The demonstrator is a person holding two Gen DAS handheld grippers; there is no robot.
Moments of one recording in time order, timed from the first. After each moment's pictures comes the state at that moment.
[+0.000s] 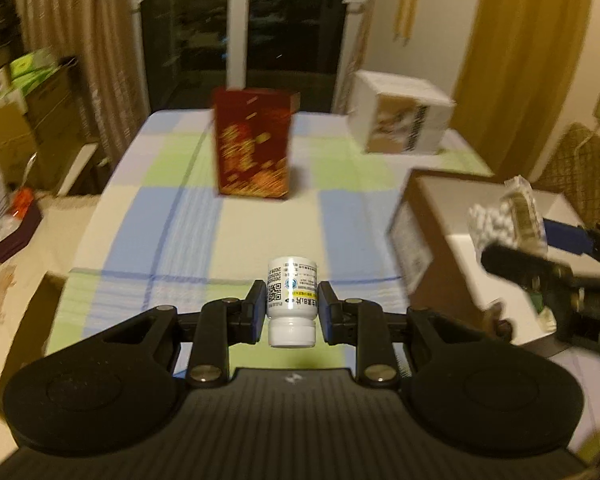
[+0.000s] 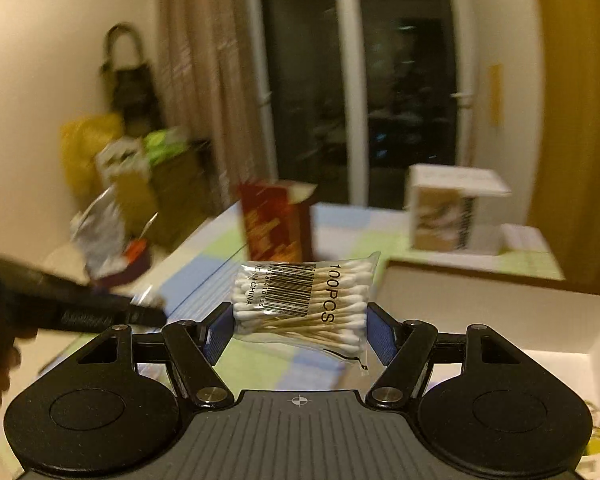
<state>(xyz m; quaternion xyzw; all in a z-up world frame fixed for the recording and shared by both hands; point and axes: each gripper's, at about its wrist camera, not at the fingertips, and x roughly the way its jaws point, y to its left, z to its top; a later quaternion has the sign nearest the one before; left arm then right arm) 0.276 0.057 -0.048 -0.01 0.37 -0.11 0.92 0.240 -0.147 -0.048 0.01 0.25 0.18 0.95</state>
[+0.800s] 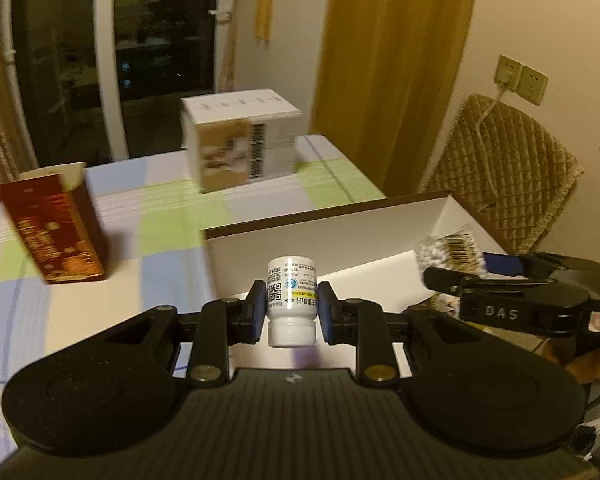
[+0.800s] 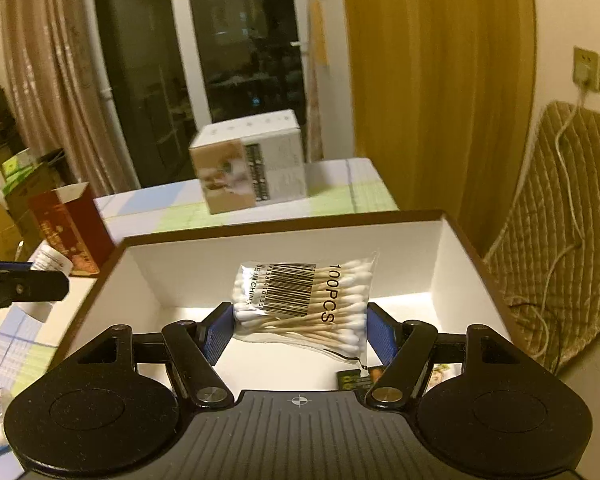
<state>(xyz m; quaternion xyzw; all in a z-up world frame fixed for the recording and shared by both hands) 0.335 -0.115 -0.043 0.04 0.35 -0.25 0.90 0.287 -0.325 -0.085 0.07 0.32 0.00 0.94</state>
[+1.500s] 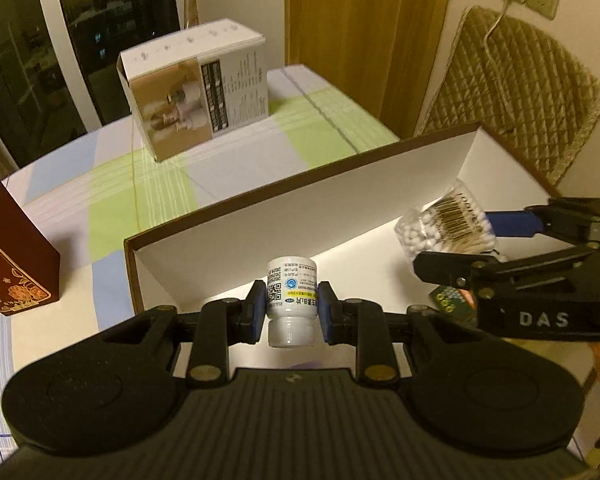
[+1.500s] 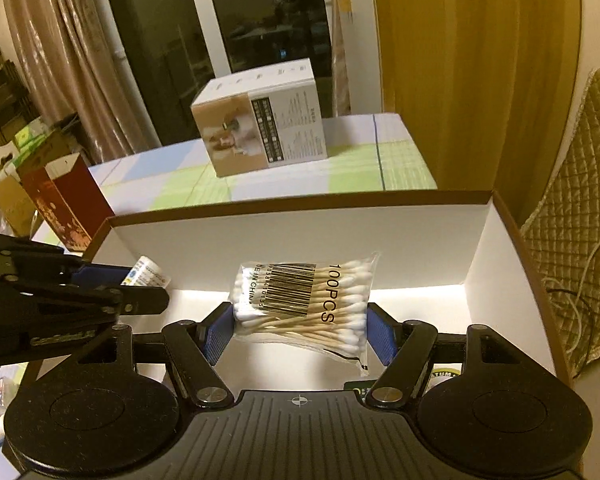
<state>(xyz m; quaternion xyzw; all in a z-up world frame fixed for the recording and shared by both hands) 0.411 -0.180 -0.102 0.13 0.43 -0.26 0.86 0.350 -0.339 -0.105 0.09 0.40 0.05 0.91</state>
